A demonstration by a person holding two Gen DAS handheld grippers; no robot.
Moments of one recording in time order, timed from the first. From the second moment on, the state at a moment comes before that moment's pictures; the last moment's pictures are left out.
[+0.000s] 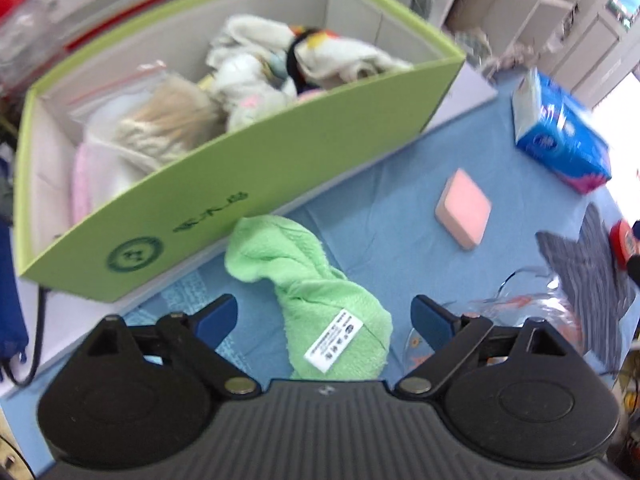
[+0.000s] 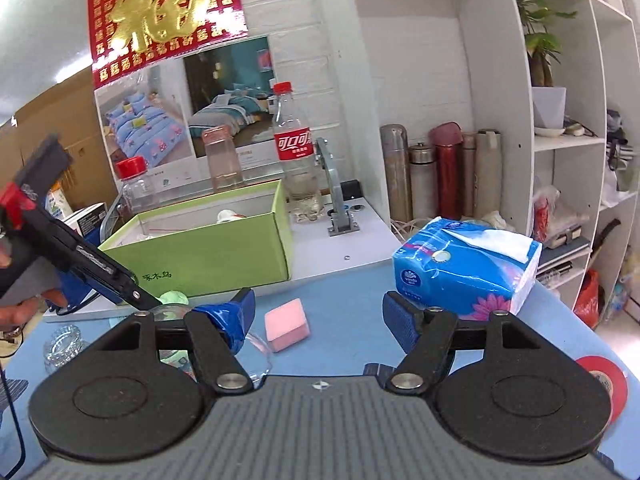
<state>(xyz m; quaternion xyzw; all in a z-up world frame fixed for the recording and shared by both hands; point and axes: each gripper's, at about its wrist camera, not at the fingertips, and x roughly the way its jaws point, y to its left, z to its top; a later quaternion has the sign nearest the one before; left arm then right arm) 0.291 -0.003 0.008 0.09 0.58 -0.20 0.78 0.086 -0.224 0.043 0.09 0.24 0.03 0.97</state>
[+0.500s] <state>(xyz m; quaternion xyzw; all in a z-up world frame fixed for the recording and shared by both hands) 0.303 0.078 0.008 0.07 0.58 -0.06 0.81 0.099 -0.231 0.039 0.11 0.24 0.03 0.96</state>
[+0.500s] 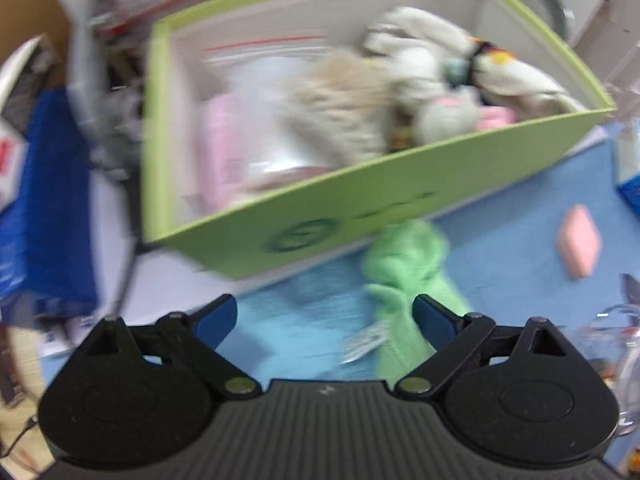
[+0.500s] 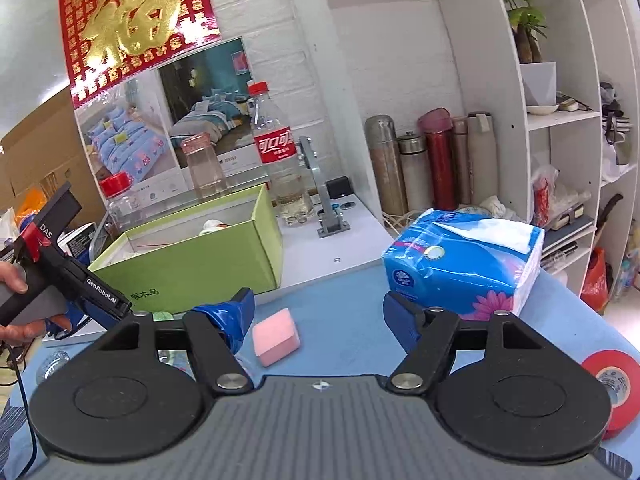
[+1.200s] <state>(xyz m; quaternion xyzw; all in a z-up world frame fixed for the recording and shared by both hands) 0.299 0.117 -0.021 0.02 0.59 -0.07 0.80 0.097 -0.217 0.053 0.07 0.24 0.05 0.97</state>
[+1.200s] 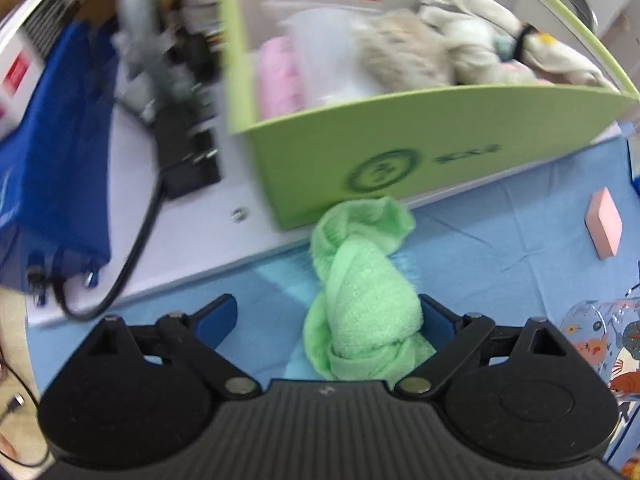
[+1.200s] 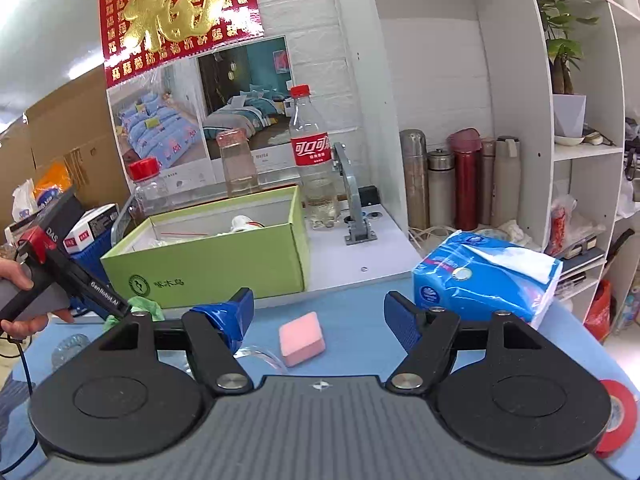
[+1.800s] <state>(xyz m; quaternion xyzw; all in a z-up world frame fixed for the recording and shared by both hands) 0.255 0.171 -0.023 -0.01 0.54 -0.04 0.84 0.263 -0.191 0.007 0.05 0.48 0.11 0.87</state>
